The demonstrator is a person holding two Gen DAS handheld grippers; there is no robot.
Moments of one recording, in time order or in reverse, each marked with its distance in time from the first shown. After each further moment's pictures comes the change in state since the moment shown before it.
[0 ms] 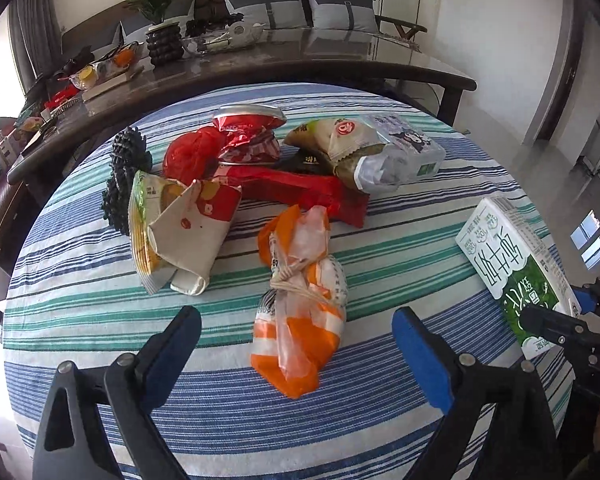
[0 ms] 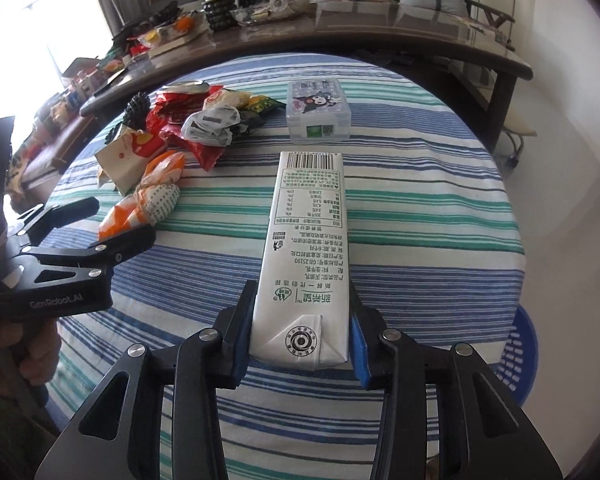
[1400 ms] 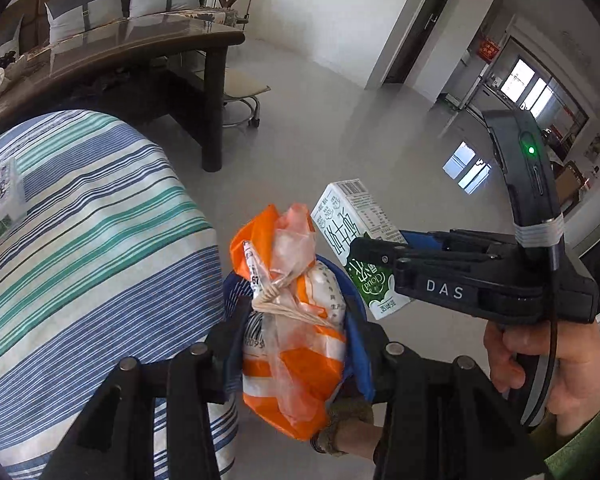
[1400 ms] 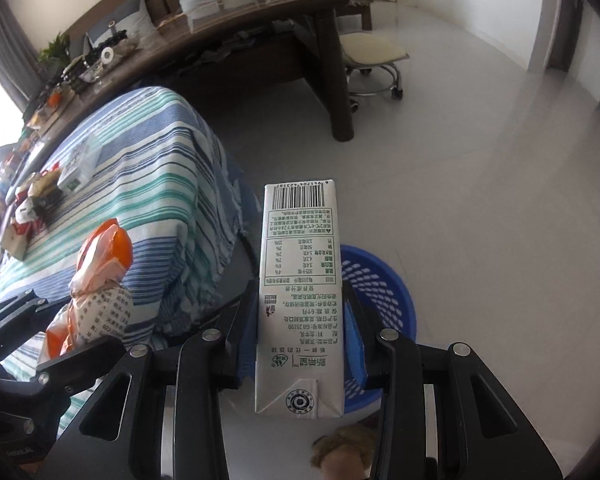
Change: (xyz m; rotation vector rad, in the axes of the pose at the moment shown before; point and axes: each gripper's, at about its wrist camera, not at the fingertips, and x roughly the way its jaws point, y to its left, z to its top) left arm 0.004 -0.321 0.013 0.266 0.118 -0.500; right arm -0.057 -0.252 -0.055 0.344 0.033 -0.141
